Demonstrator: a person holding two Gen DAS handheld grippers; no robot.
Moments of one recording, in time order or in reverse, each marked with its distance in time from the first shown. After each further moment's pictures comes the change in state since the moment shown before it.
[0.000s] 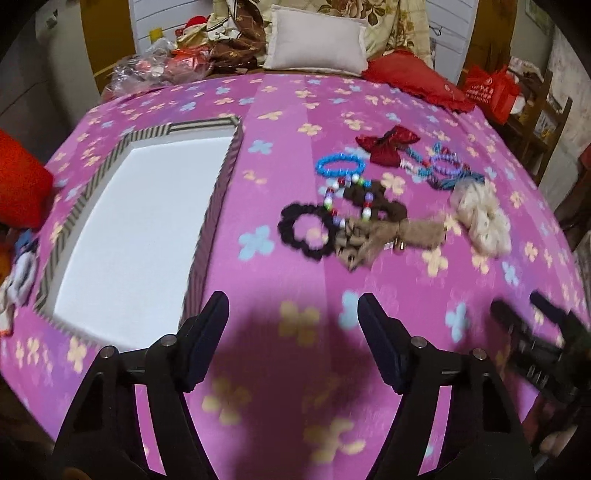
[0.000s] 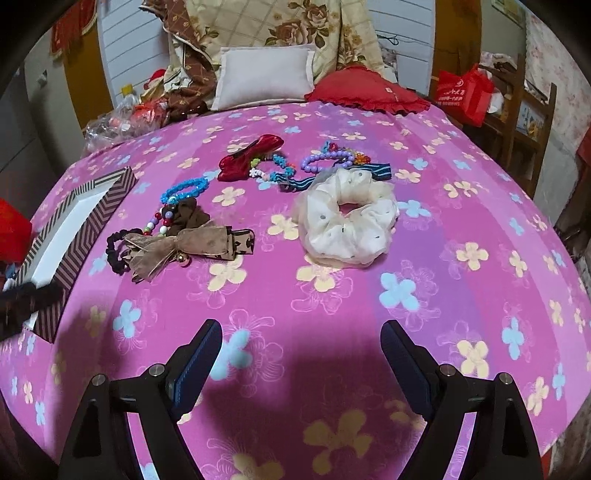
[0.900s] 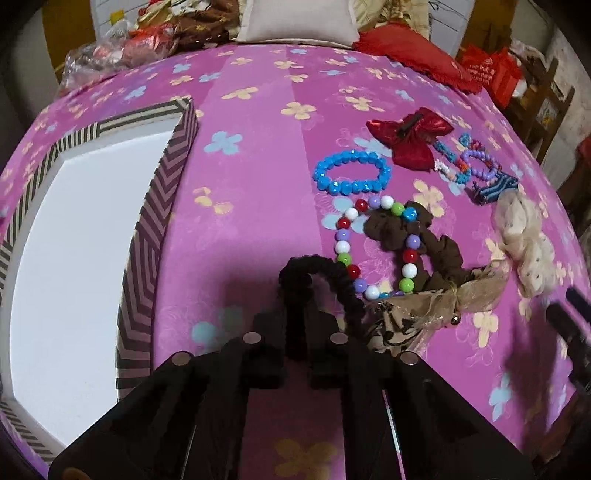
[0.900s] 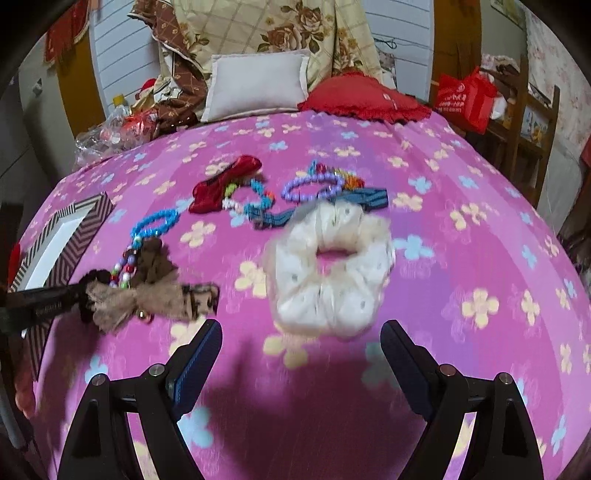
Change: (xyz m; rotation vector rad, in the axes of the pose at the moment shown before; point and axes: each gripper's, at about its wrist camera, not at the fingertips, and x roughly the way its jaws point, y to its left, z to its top) left arm 0.104 0.000 0.052 0.061 0.098 -0.059; right arm 0.038 -0.024 0.051 -0.004 -0.035 0.003
